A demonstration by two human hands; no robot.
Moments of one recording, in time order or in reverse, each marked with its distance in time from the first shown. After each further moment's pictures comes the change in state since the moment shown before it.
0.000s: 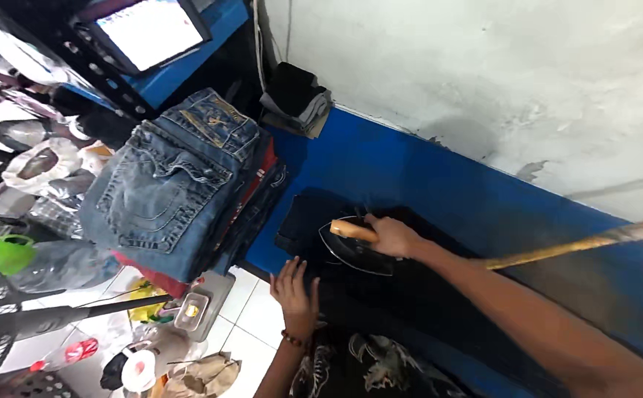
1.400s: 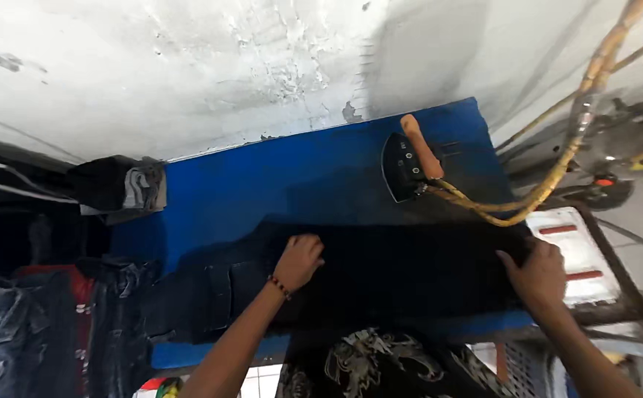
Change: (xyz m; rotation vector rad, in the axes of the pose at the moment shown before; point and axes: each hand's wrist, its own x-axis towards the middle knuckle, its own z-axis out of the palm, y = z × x) left_hand 0.065 0.240 0.171 0.036 -1.099 1.016; right_hand -0.314 0.416 0.260 0.538 0.934 0.985
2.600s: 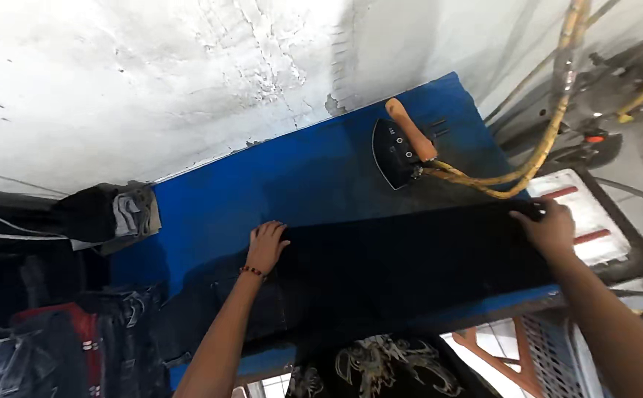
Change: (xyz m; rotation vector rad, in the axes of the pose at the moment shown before) left_hand 0.002 -0.097 -0.017 -0.018 -0.085 -0.300; right_hand 0.036 0.006 0.002 0.163 -0.008 0.170
